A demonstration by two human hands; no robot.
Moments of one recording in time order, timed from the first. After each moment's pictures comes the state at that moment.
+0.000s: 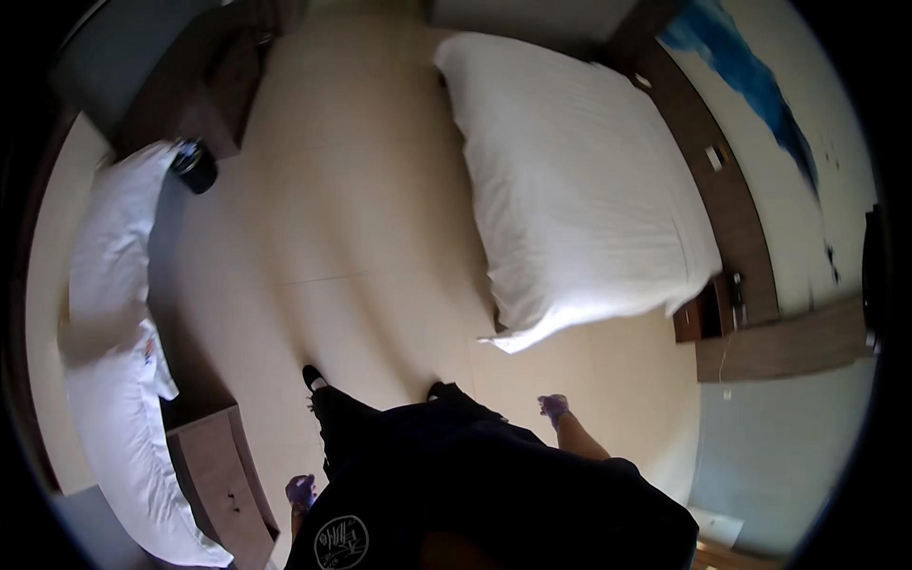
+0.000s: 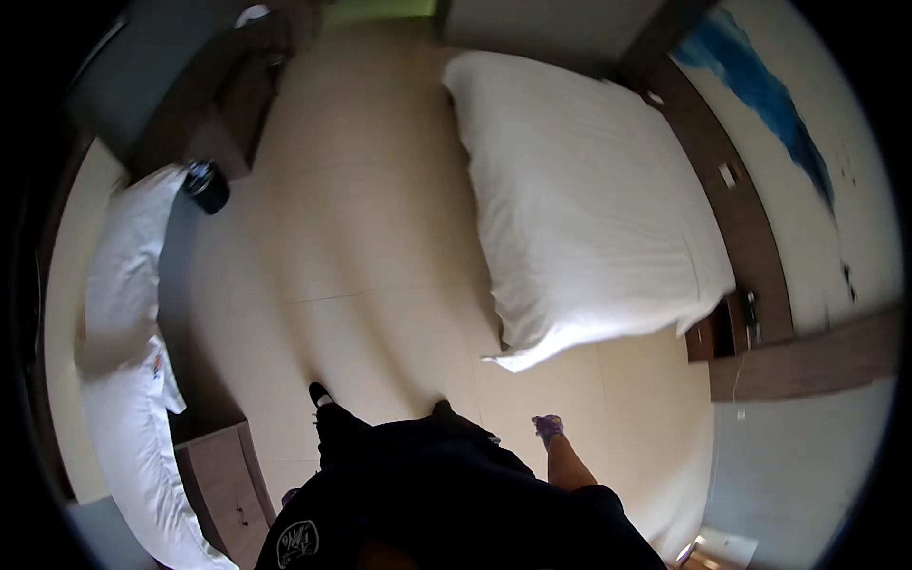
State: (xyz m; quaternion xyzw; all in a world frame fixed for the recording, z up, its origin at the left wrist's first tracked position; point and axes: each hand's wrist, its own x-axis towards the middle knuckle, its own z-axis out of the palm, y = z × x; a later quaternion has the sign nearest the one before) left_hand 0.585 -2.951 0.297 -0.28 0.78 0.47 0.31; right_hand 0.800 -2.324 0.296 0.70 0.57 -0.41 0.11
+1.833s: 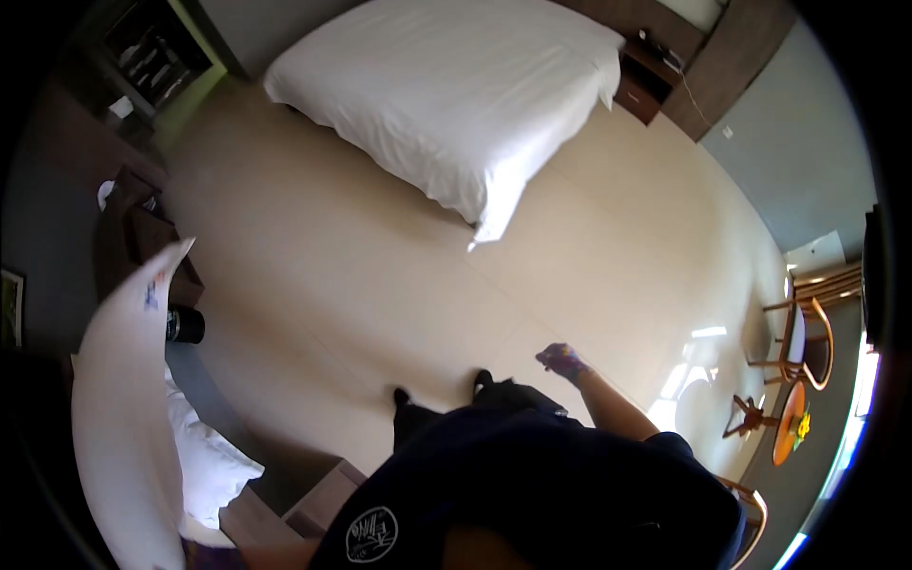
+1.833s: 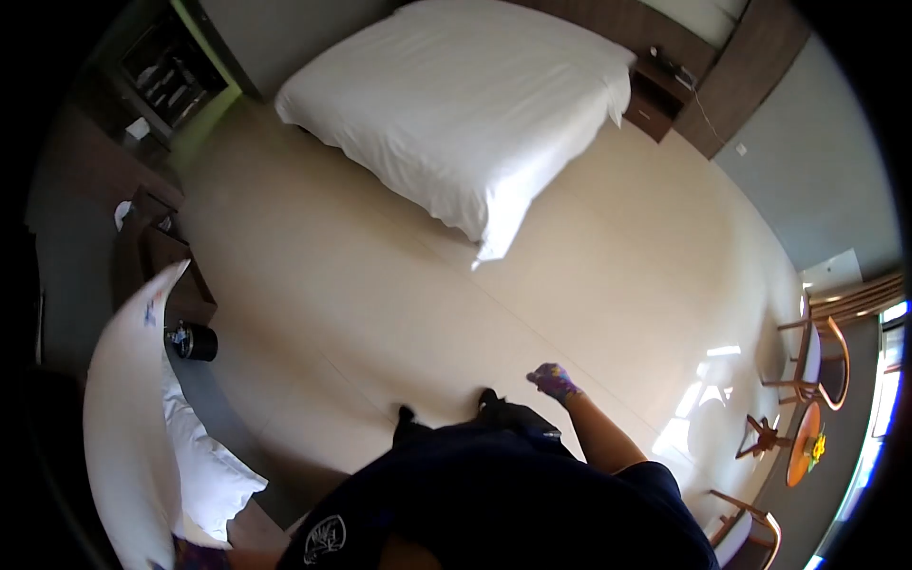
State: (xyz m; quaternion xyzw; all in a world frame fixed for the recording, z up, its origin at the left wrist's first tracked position) left_hand 0.353 -2.997 0.709 0.16 0.52 0.59 -0.59; right_hand 0.884 -2.586 0.374 0.61 0.60 -0.50 0.09
